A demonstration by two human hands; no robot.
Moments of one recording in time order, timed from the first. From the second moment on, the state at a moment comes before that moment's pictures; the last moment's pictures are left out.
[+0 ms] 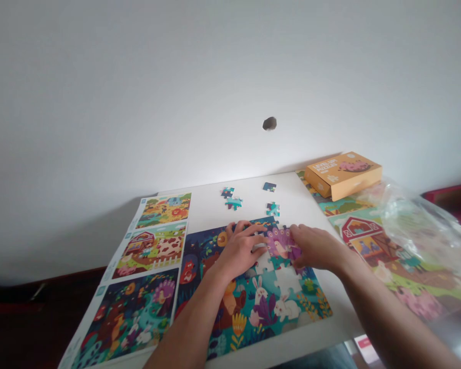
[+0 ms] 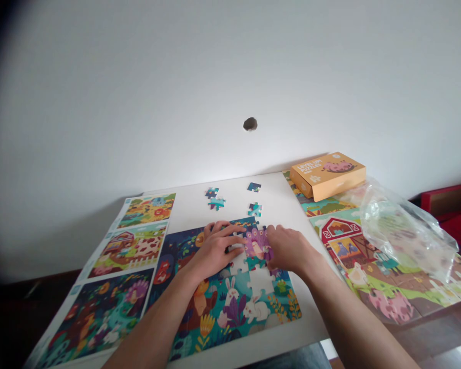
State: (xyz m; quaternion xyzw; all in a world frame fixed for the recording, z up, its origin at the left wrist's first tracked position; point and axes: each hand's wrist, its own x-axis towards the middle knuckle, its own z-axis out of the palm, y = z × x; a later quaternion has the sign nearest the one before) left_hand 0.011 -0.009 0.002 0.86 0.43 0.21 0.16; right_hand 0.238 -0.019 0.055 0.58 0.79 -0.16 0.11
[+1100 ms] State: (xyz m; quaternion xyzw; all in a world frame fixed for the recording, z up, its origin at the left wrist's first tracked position) left_hand 0.012 -0.009 0.005 0.87 0.42 0.22 0.16; right_hand 0.260 -0.076 0.003 0.70 0.54 -0.32 -0.34
